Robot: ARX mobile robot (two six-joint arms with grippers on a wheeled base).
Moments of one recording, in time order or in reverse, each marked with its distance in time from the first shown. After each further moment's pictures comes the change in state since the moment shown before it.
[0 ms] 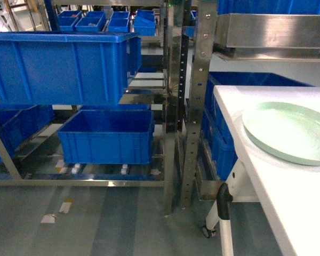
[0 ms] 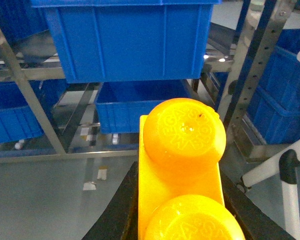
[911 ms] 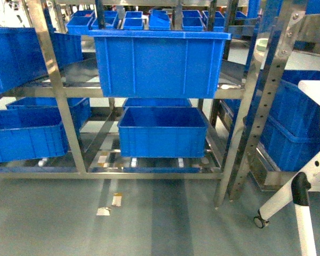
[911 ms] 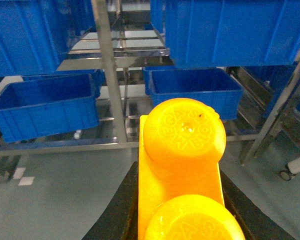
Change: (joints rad) left arm 0.000 -0.001 0.000 -0.001 0.000 0.000; right arm 0.000 -0.003 0.000 0.000 0.000 0.000
